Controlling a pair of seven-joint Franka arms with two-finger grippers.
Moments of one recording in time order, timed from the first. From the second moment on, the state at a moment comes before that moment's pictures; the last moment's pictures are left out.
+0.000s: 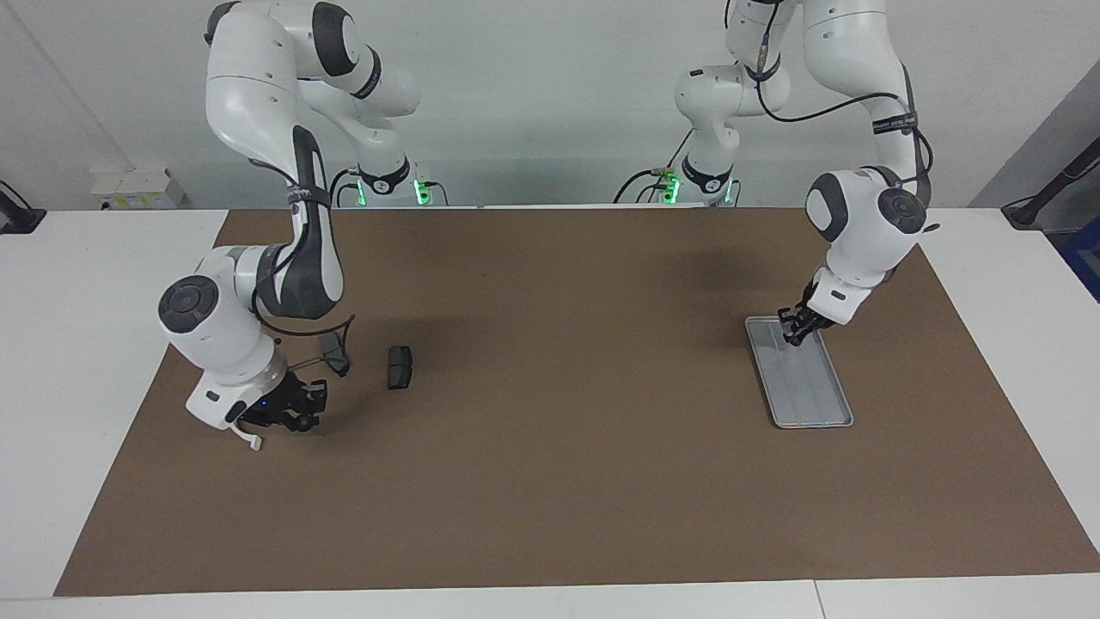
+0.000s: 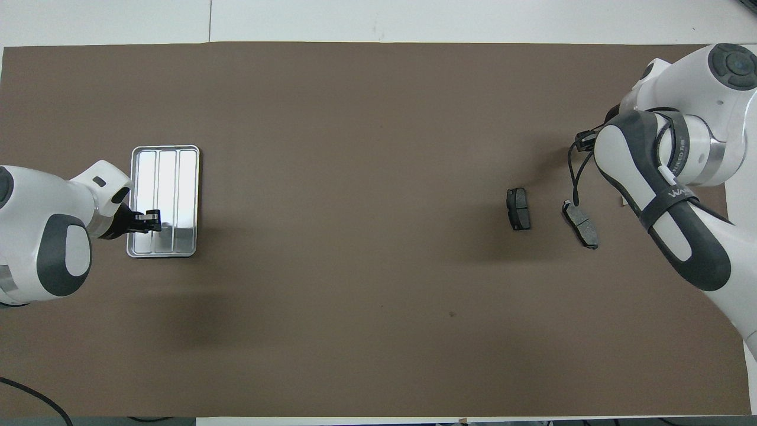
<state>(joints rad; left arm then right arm) -0.04 0.11 0.02 -2.17 -0.05 2.26 -0.11 -0.08 0.51 0.02 -1.65 0.01 2.16 -0.33</state>
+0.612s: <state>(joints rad) -0.39 0.19 0.01 -1.95 -0.05 2.20 -0.64 -0.09 0.51 0.02 -1.71 0.01 2.19 -0.35</state>
